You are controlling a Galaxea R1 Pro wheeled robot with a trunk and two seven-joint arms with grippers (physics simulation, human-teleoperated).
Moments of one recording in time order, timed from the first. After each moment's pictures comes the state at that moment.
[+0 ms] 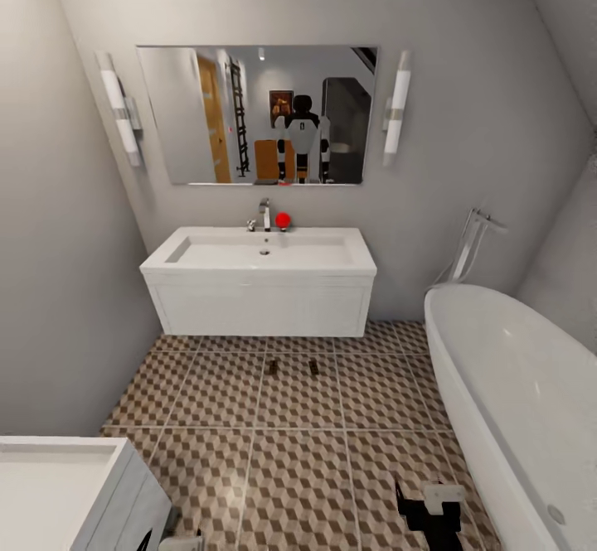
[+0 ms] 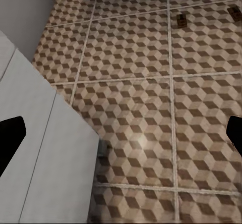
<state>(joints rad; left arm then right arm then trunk) -0.38 -0.04 -0.33 0.07 0.11 -0.79 0.37 -0.47 -0.05 0.48 -0.02 -0.40 -0.65 -0.13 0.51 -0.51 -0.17</state>
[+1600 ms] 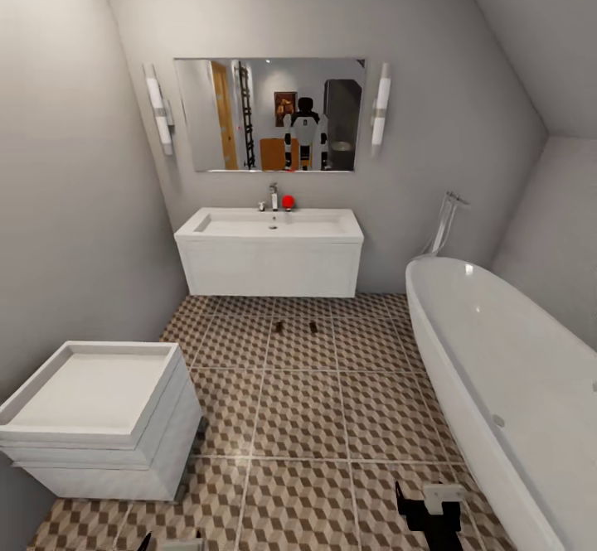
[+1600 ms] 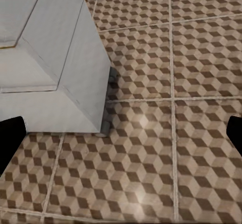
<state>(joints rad) -0.37 -0.04 -0.33 0.07 0.11 -0.79 0.37 -0.47 -0.05 0.48 -0.02 -0.40 -0.65 -0.13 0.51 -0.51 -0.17</state>
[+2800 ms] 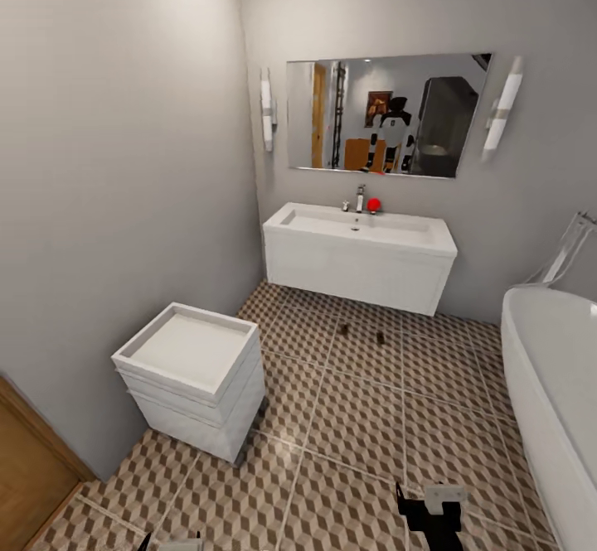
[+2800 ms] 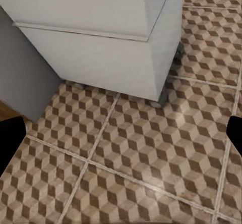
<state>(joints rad) -0.37 -0.04 -0.33 0.07 0.11 -0.79 0.37 -0.47 -0.05 0.48 -0.02 -0.40 -0.65 -0.13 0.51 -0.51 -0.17</state>
